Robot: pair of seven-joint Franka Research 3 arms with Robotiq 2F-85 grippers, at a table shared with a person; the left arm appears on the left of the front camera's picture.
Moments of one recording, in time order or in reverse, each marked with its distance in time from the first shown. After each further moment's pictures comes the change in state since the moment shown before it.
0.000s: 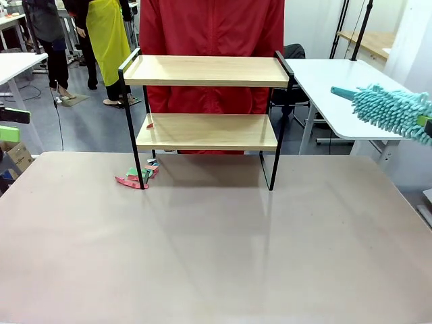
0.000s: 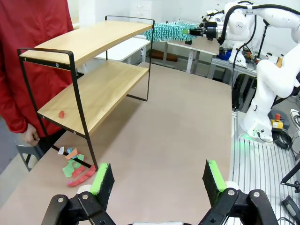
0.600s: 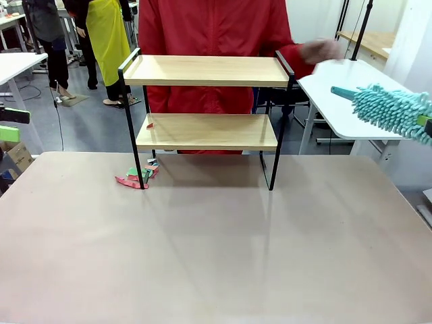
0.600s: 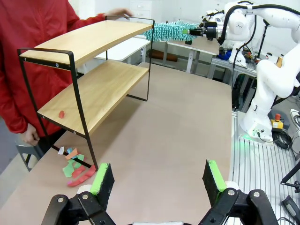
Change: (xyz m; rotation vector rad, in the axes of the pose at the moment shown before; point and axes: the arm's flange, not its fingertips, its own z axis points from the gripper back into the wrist) left arm 0.000 0.000 0.000 0.000 0.000 0.000; right arm 0.000 0.000 0.000 0.000 0.000 0.000
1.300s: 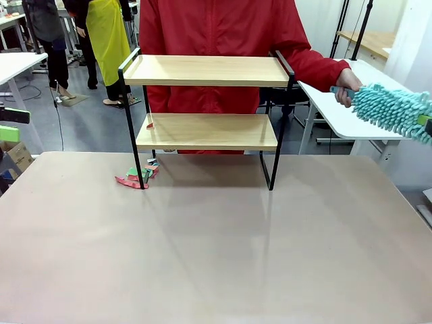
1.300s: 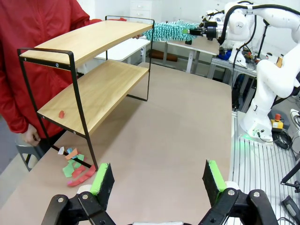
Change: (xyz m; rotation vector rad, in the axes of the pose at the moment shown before) left arm 0.000 0.000 0.000 0.000 0.000 0.000; right arm 0.001 0.000 0.001 0.000 -0.003 -0.001
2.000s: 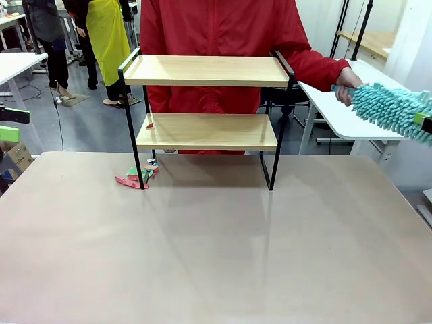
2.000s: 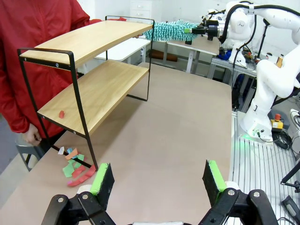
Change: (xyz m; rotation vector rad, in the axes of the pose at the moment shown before) left arm 0.000 0.000 0.000 0.000 0.000 0.000; right arm 0.009 0.004 0.008 -0.001 -0.010 -0.006
